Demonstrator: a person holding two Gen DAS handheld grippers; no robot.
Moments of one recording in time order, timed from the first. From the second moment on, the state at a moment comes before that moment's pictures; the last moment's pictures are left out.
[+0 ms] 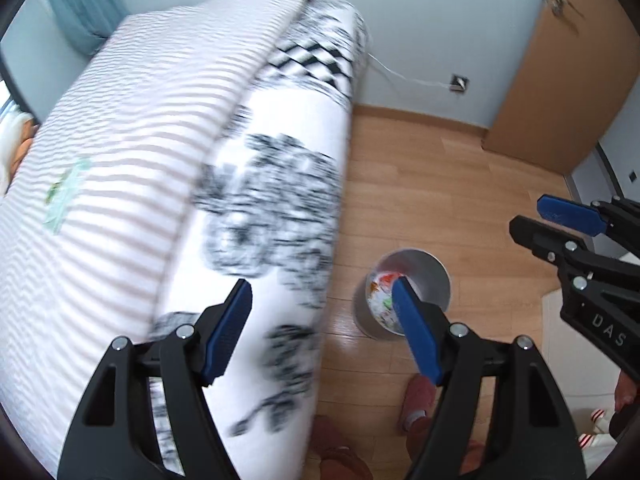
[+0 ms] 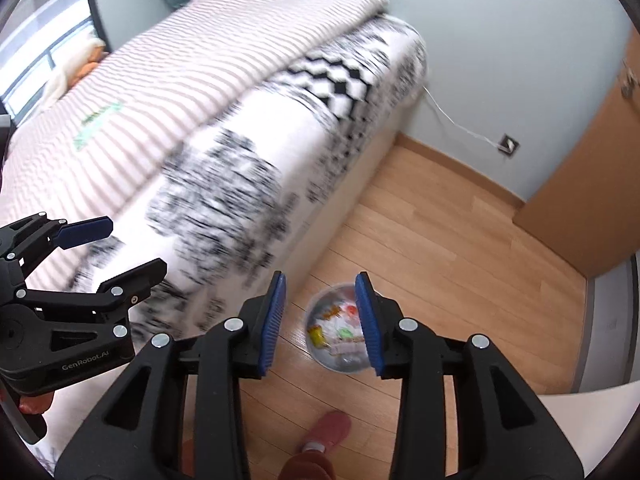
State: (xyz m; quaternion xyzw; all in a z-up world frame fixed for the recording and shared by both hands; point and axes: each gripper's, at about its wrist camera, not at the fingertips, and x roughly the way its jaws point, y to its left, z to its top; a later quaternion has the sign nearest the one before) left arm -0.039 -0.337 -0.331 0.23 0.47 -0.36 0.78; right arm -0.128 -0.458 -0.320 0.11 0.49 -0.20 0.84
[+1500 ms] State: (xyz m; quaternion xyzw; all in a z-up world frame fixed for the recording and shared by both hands) left arm 0.296 -0.090 -0.361 0.06 0.53 -0.04 0.84; right arm 0.307 -0.213 -0.401 -0.14 0.51 0.15 0.84
